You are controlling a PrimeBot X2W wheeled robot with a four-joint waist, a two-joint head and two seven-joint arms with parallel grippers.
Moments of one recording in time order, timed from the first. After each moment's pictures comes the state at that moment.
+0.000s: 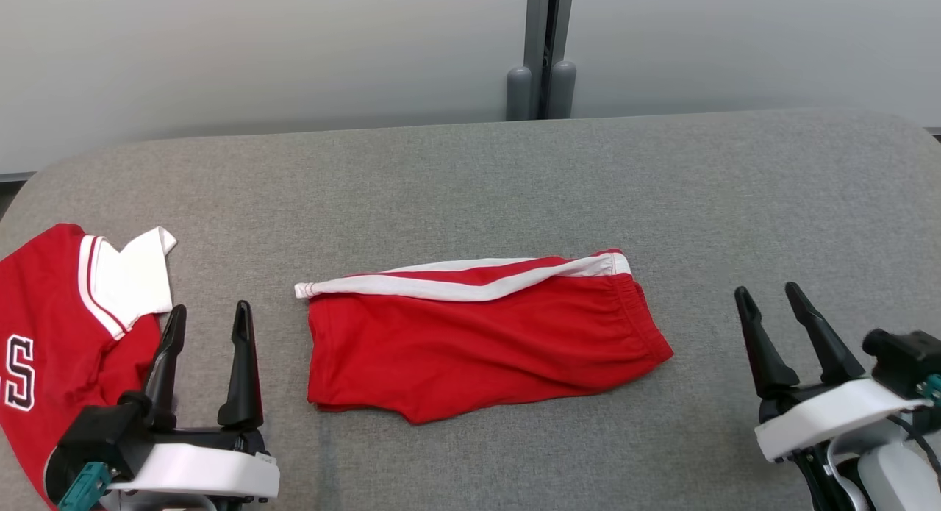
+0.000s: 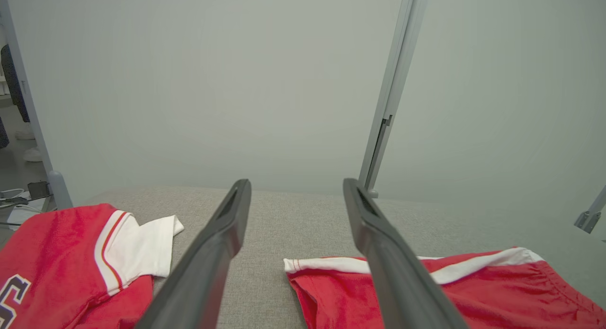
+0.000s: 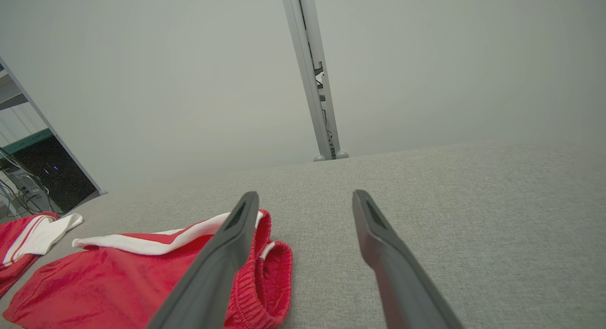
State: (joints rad) left arm 0.00 0.33 -0.28 -0.06 -0.54 0.26 -0.26; right arm -0.18 -0.26 0.22 0.31 0.55 0.13 -0.24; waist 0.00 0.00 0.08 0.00
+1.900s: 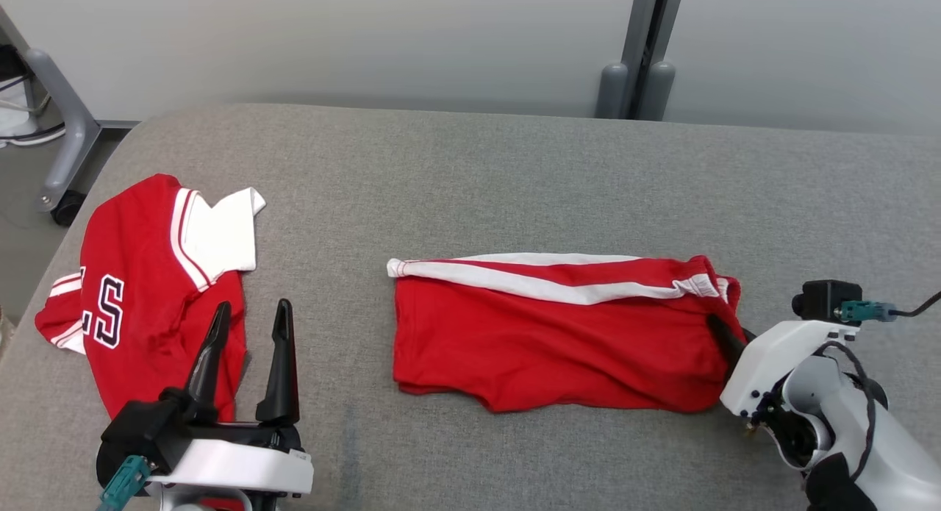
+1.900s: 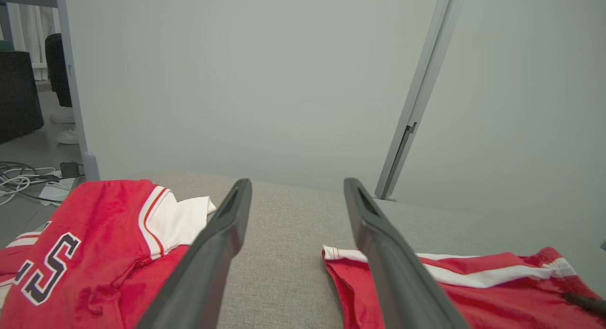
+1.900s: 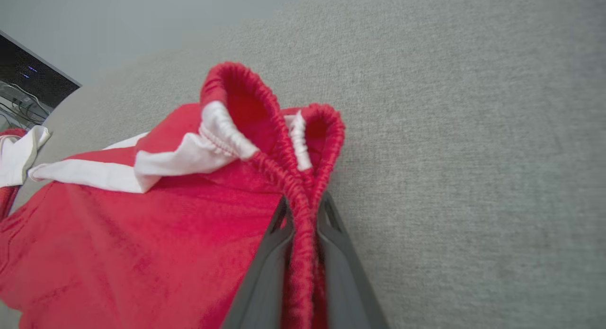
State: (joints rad) left arm -0.03 0.09 -0.11 0.07 -0.35 0.00 -0.26; right arm -0.52 -0.16 0.30 0.90 0.67 0.13 0.07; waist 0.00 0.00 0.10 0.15
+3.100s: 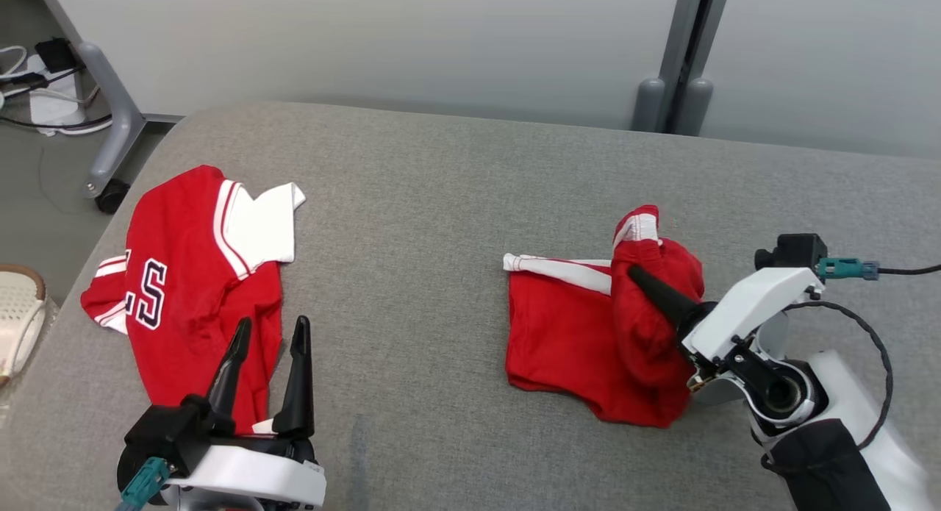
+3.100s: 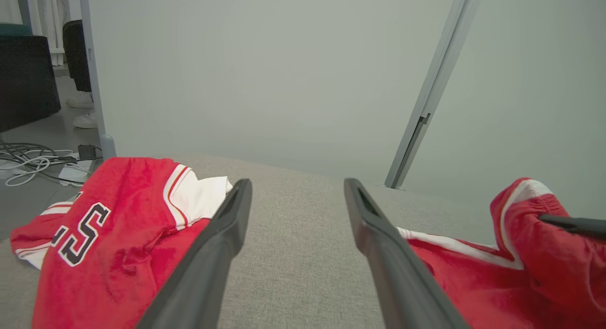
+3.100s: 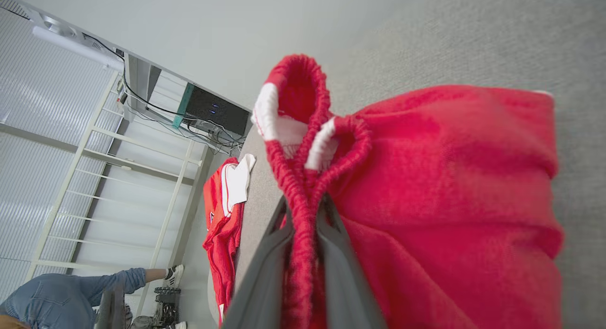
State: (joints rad) left arm -0.03 0.09 -0.14 0.13 -0.37 -0.01 -0.26; right arm -0.49 -0.11 0.24 0.57 1.12 0.13 0.37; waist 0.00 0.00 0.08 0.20
